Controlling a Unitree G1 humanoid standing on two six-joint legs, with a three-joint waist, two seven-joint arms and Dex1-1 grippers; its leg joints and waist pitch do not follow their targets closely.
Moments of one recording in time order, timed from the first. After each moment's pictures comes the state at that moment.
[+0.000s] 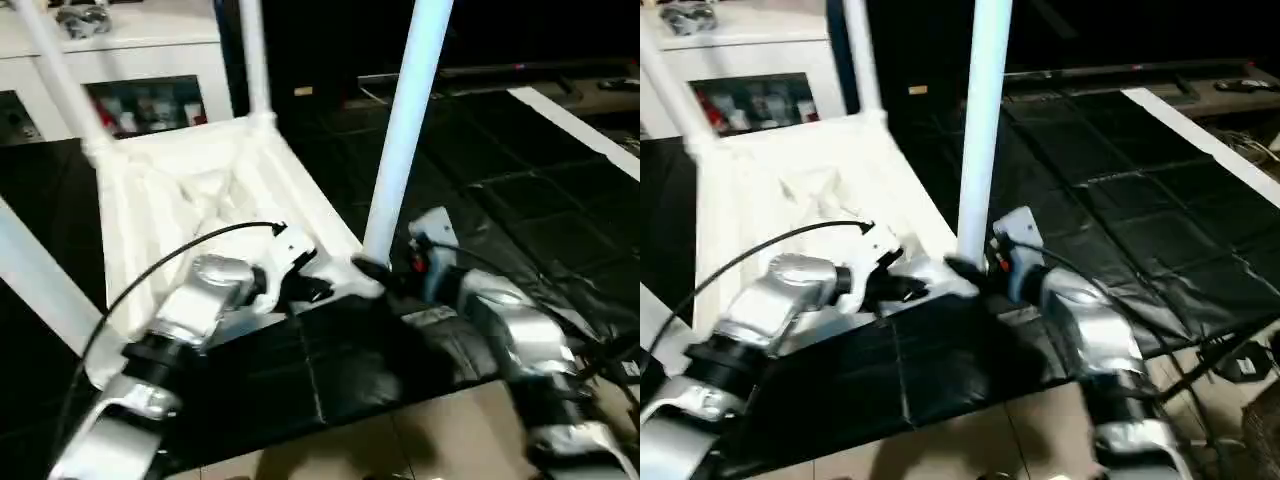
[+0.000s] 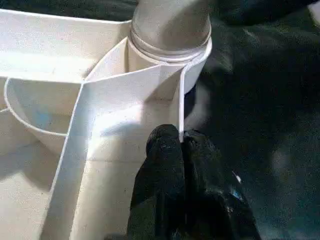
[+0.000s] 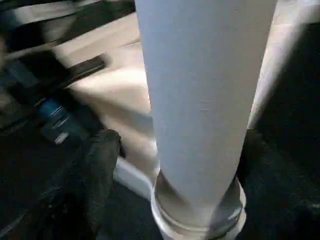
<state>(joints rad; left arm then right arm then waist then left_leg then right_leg) -0.59 0.34 -0.28 0.44 -0.01 0.39 -1.13 -0.42 -0.31 0.05 0.32 0.23 0.33 1.00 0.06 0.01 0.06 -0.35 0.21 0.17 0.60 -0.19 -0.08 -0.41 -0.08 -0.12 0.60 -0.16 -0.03</state>
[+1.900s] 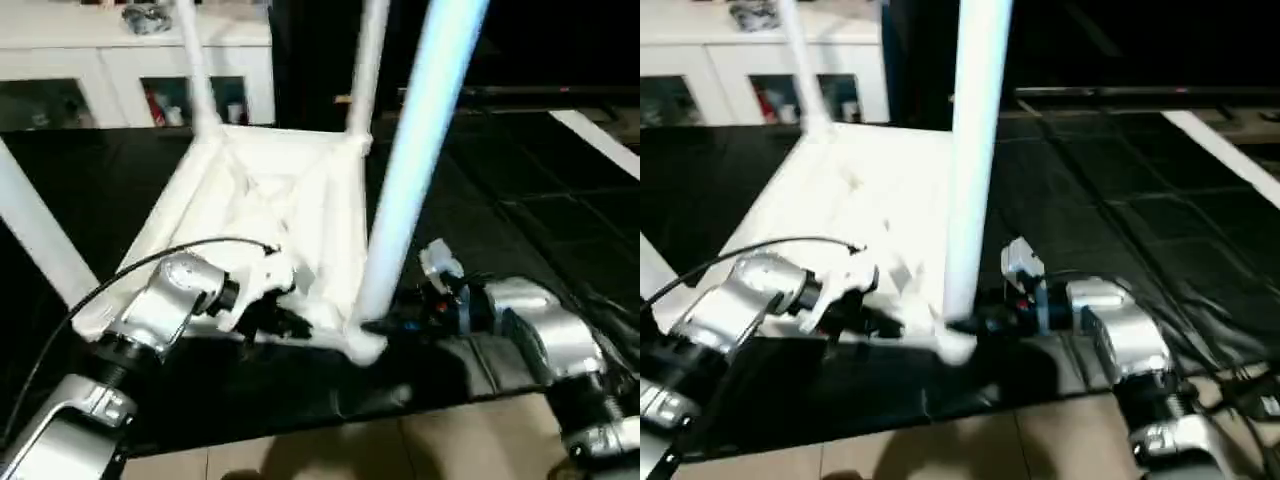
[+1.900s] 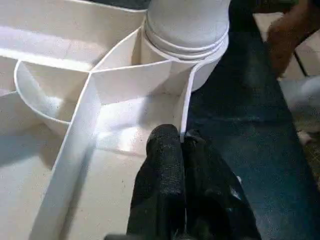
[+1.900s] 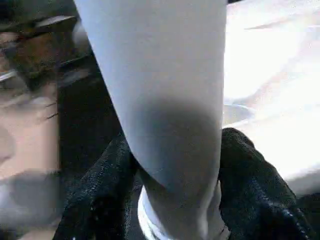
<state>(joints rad) -0.59 0.40 -0.33 0.42 0.00 0.40 -1.24 -0.42 -0.31 0.11 0.36 0.25 0.32 1.15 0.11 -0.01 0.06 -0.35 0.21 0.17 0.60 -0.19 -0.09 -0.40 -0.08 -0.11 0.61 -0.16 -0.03</state>
